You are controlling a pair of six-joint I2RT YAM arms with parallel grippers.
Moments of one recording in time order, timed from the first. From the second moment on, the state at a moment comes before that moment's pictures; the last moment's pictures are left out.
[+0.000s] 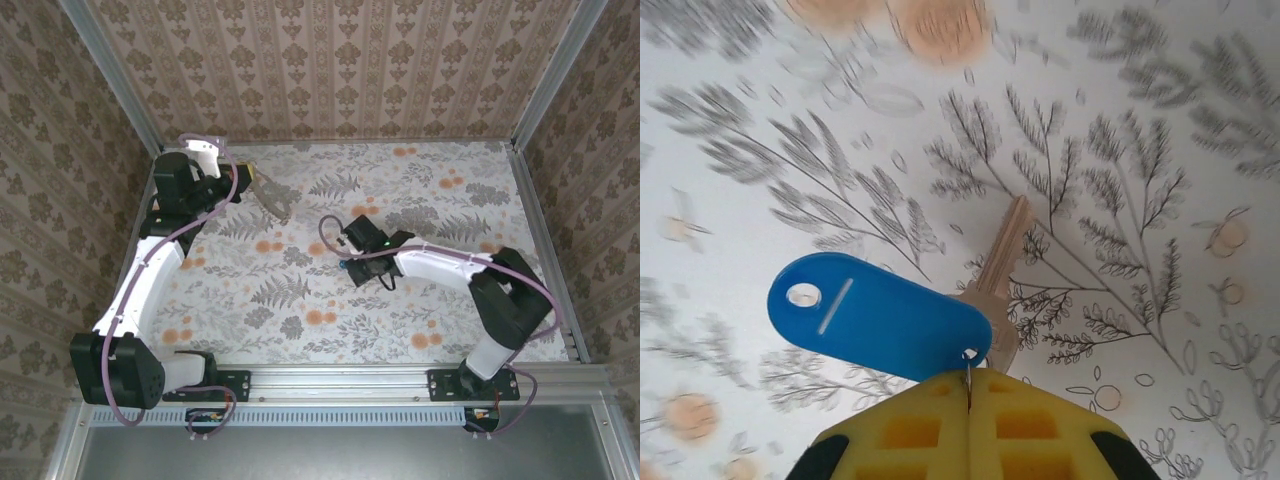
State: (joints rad) left arm -0.16 1.23 1.07 -0.12 0.54 -0.25; right arm 0.68 1.64 1.02 -0.49 0.06 0.13
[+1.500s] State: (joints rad) left arm -0.34 1.24 1.12 -0.19 0.55 -0.10; right arm 0.41 1.23 0.88 -0.28 -0.47 0.30
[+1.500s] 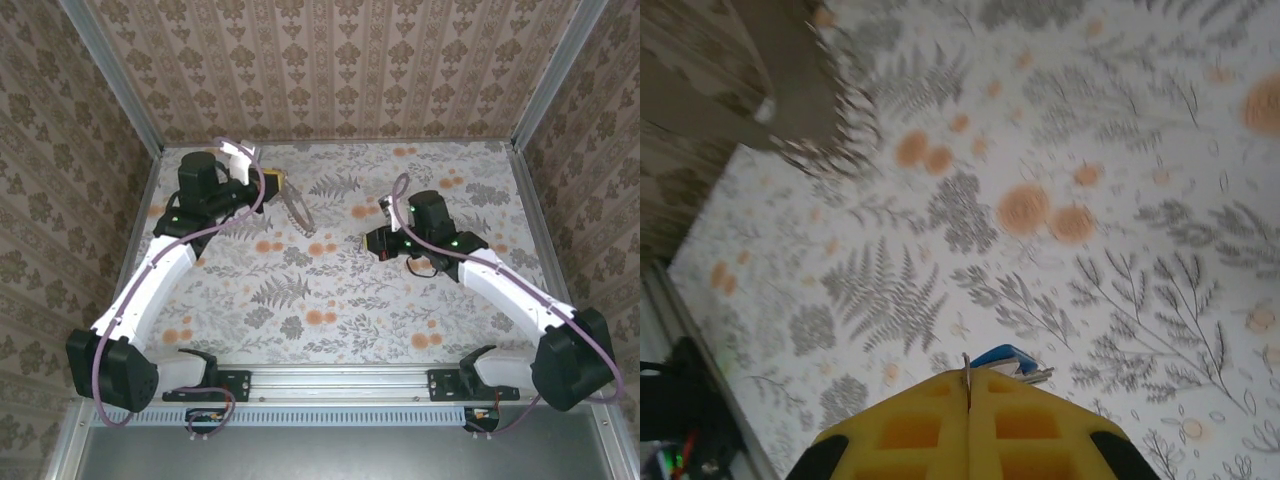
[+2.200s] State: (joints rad) left arm -0.49 1.39 1.22 -0.18 0.59 0.03; right arm 0.25 1.02 0.86 -0.12 -0.78 0.35
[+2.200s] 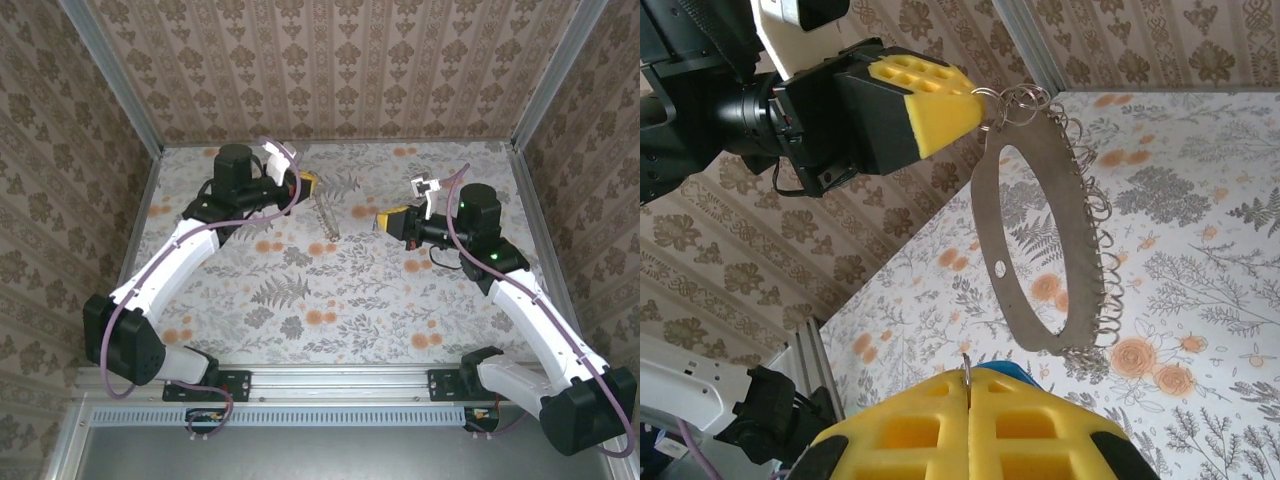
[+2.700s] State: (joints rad) left arm -0.50 1.39 1.19 -0.16 0.60 0.04; right arm 0.26 1.07 0.79 -0.27 -0.67 0.35
